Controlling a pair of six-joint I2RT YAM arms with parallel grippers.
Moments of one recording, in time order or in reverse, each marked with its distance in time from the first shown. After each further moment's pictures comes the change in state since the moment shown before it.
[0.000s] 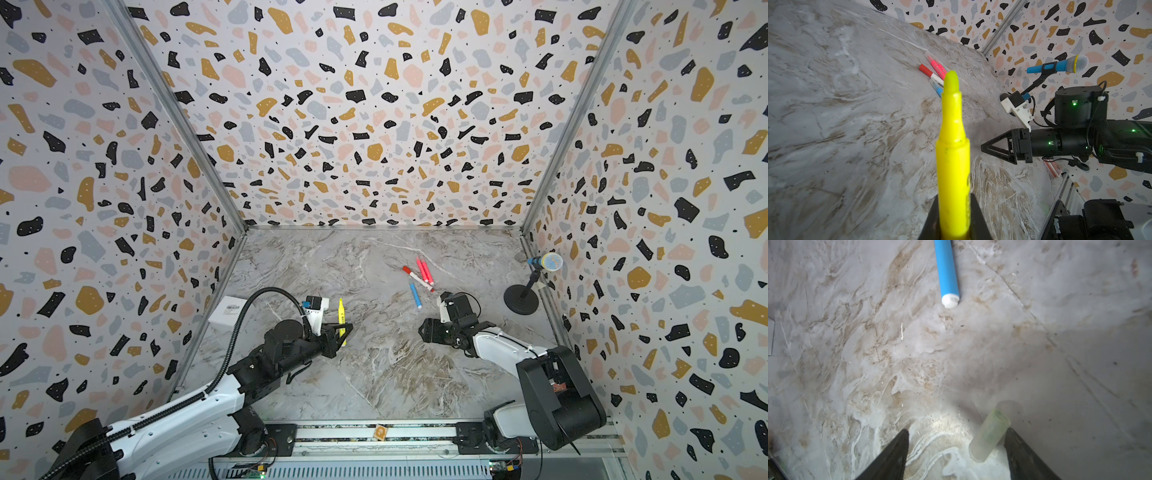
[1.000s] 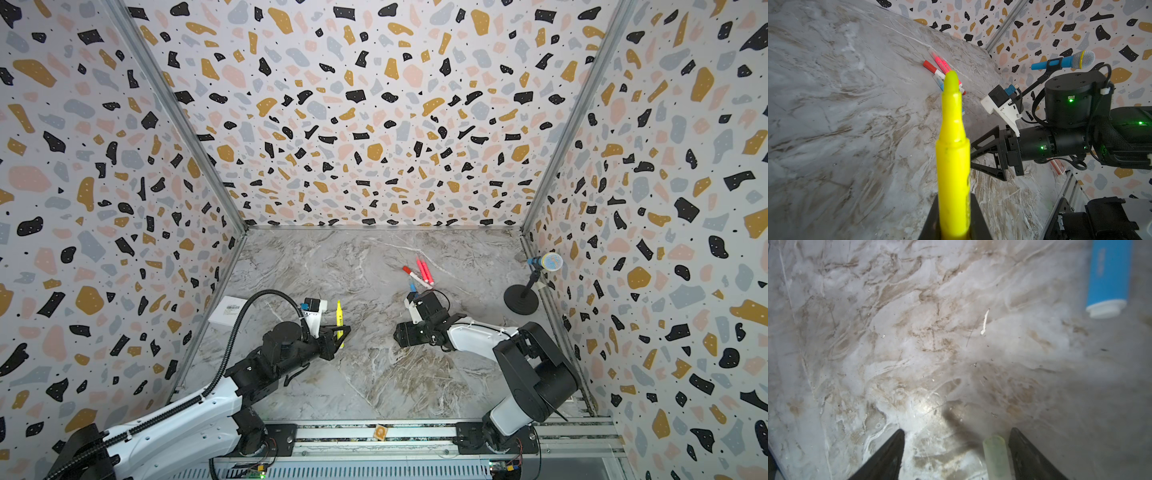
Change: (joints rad) left arm 0.004 -0.029 -0.015 -0.036 -0.003 0.007; right arm 0.225 0.177 0.160 -0.002 0.023 -0.088
